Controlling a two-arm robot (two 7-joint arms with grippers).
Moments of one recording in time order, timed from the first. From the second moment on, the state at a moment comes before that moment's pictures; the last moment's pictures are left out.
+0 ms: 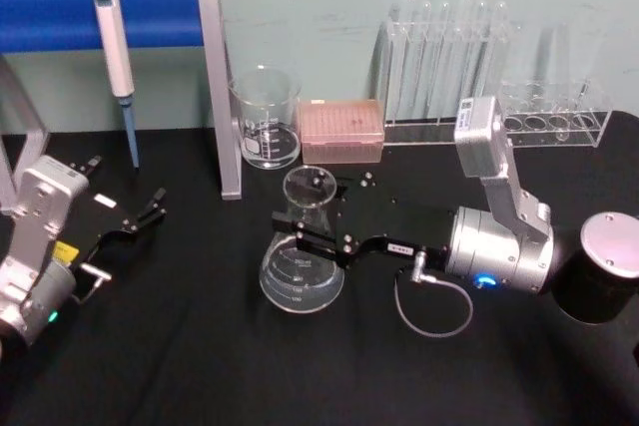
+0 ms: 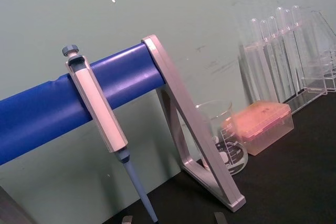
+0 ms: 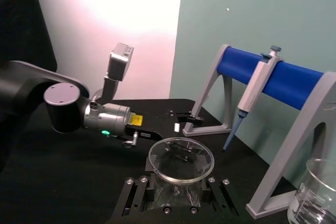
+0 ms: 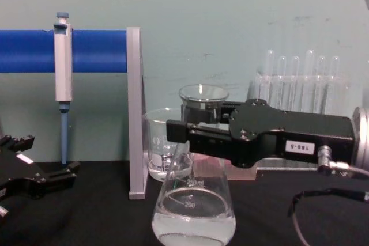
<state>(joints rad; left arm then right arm) -0.20 0.60 0.45 -1.41 -0.25 -0.12 0.03 0.40 0.45 -0.57 -1.47 0.48 -0.08 0.79</state>
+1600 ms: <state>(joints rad) -0.20 0.60 0.45 -1.41 -0.25 -0.12 0.03 0.39 0.40 -0.49 -1.44 0.46 0.00 0.45</state>
